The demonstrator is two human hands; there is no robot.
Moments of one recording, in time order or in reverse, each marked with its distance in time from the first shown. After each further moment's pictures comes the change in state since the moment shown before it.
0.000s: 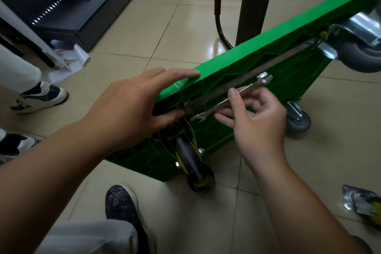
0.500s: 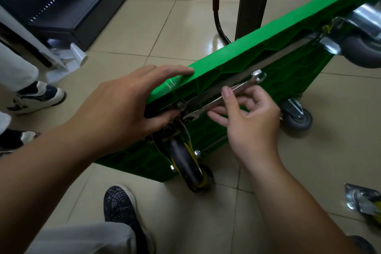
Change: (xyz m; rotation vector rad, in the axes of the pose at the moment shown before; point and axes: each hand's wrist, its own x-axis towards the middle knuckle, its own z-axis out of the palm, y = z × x) left_hand 0.001 0.001 0.000 -0.025 0.023 0.008; right_hand 0.006 0.005 0.004 0.037 -0.002 0.061
